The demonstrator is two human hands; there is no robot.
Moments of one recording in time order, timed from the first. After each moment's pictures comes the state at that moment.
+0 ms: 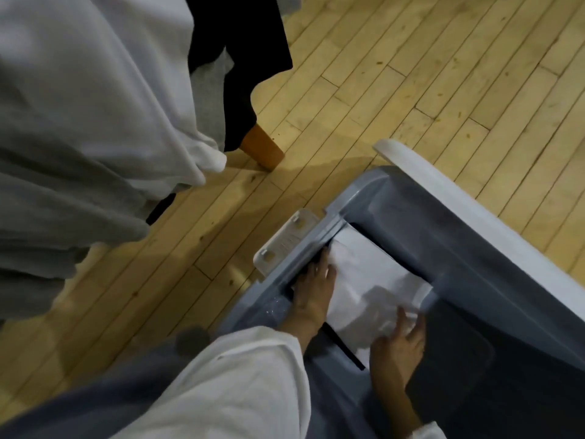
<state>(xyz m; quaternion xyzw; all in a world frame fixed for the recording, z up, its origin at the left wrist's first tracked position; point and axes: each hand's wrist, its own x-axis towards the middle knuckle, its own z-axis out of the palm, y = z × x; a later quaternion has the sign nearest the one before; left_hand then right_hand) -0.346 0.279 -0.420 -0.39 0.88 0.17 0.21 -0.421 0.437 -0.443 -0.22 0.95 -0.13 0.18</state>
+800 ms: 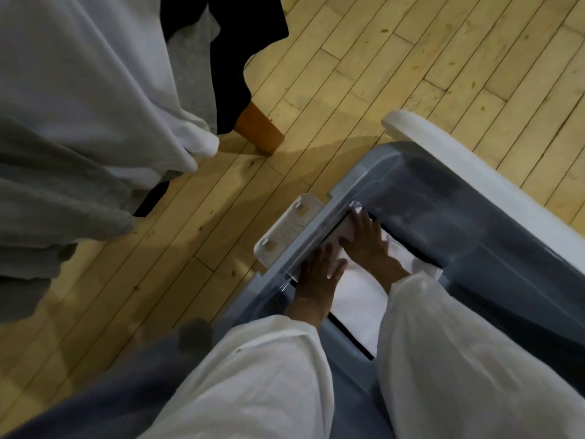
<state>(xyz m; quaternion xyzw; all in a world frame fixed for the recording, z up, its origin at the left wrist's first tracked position) -0.326 0.286 -0.455 -0.34 0.87 0.27 0.25 -0.479 0.270 -0.479 -0.39 0.83 -0.02 0.39</state>
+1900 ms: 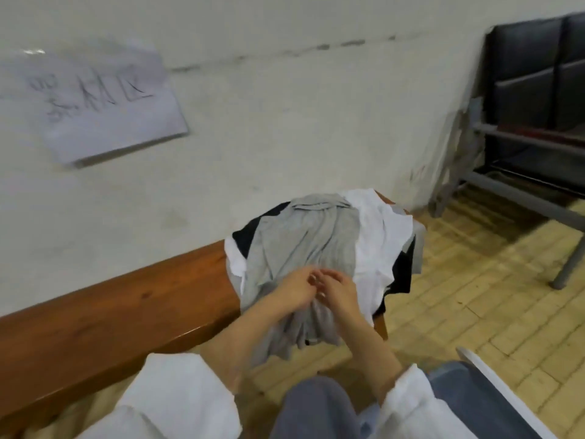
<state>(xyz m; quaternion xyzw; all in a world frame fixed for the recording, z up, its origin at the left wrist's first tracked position) -0.117 0.154 0.037 -0.59 0.73 0.33 -0.13 -0.217 0.167 -0.002 -0.32 0.58 -0.51 0.56</state>
